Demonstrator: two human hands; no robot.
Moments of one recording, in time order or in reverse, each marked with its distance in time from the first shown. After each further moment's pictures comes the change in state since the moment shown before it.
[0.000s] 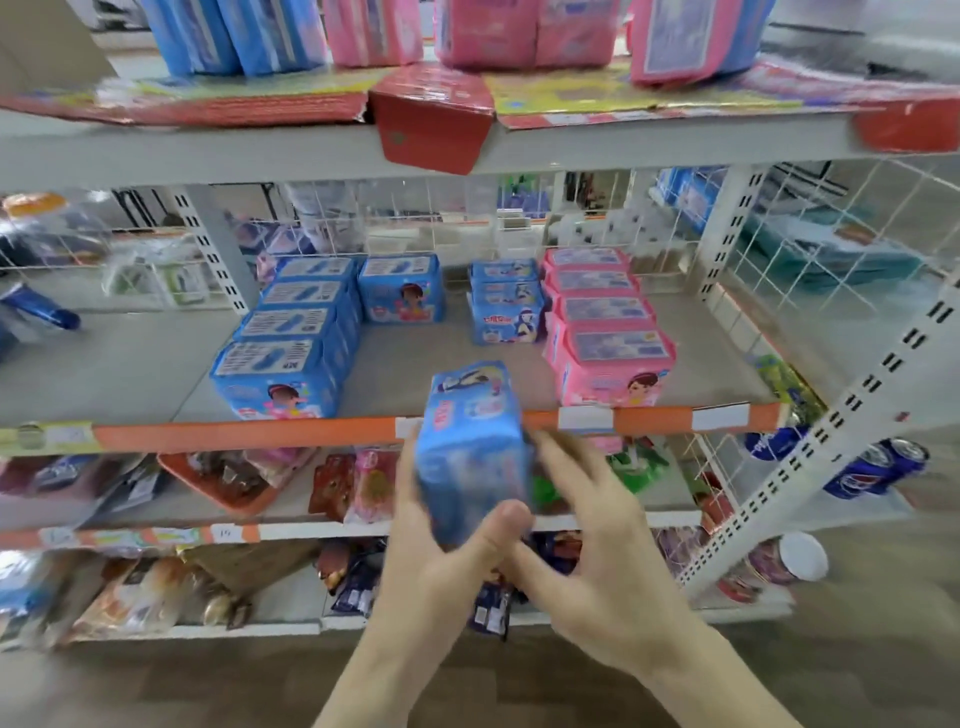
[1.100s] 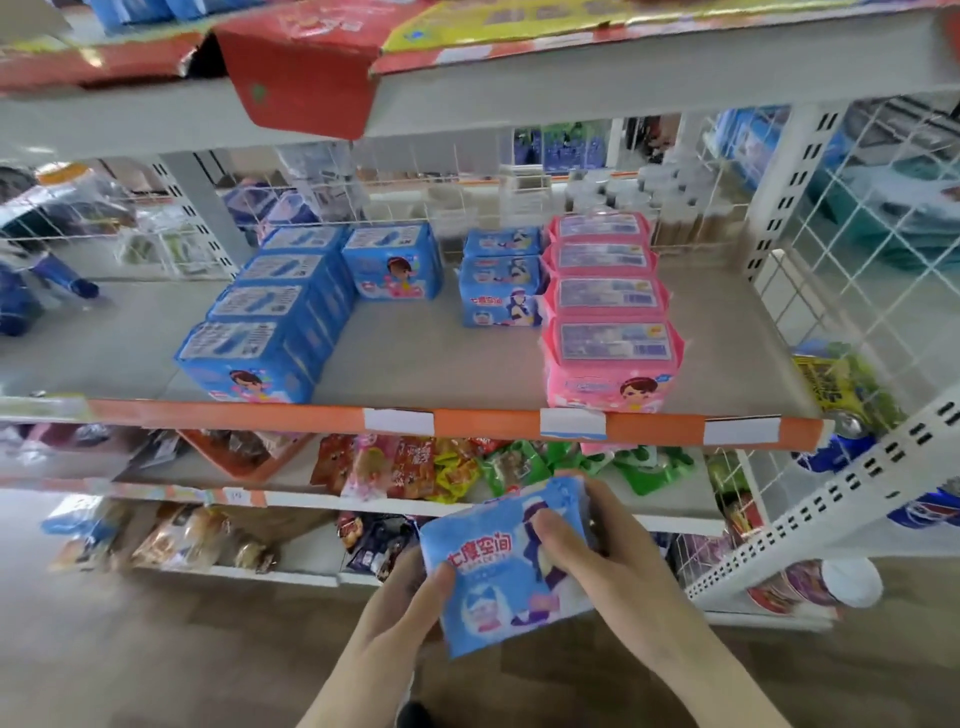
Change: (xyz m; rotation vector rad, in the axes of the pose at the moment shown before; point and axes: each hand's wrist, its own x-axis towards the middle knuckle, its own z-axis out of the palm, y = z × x) left_hand 0.009 -0.054 0.046 -0.136 0.063 -0.522; right_hand 0.012 0.112 -0.045 0.621 -0.252 0.620
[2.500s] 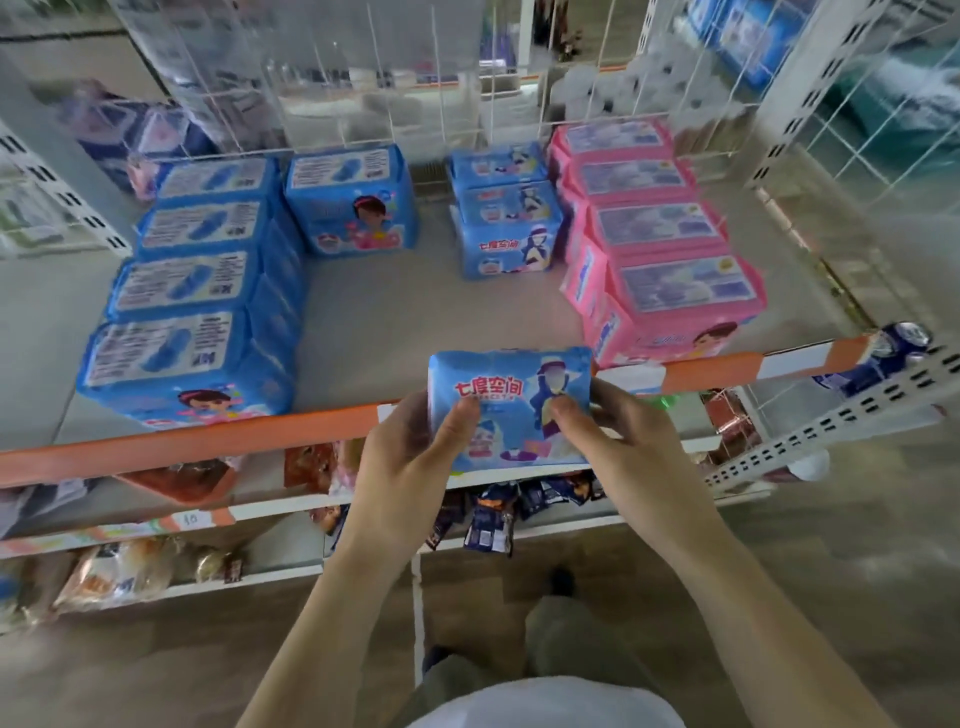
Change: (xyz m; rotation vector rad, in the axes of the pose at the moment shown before) left_hand 0.137 0.079 -0.082 0.368 -0.142 0.353; right_hand 0.096 -0.024 0.081 -0.240 0.366 -0.029
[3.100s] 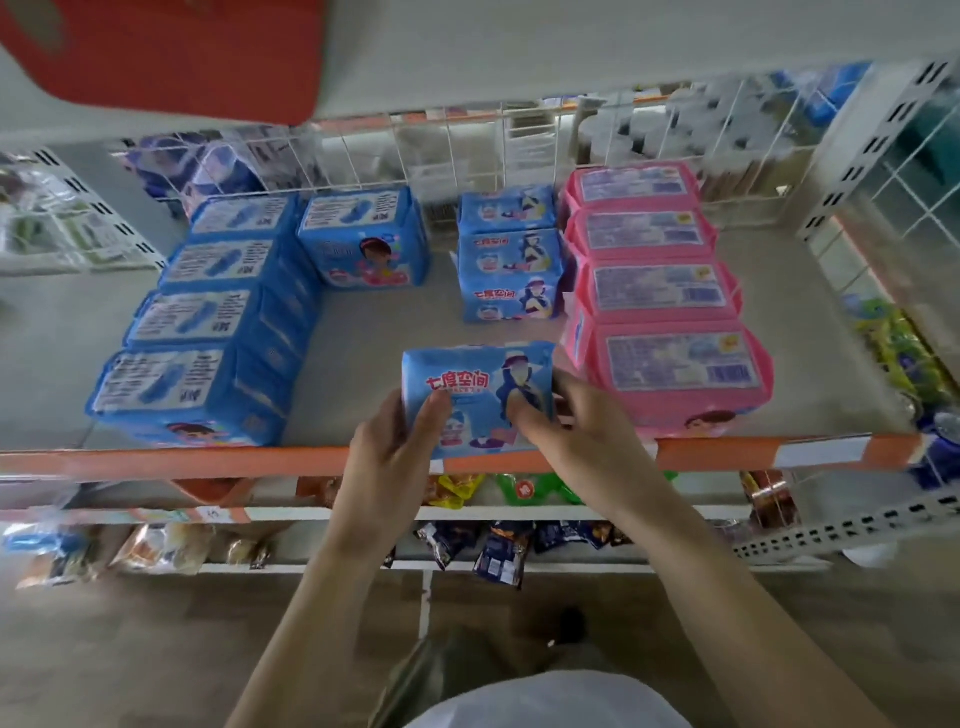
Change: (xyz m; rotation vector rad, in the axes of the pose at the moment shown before) left_hand 0.051 0.019 0.037 0.097 0.172 0.013; right_hand 0.087 -0.004 -0.036 -0.055 -0.261 -0.082
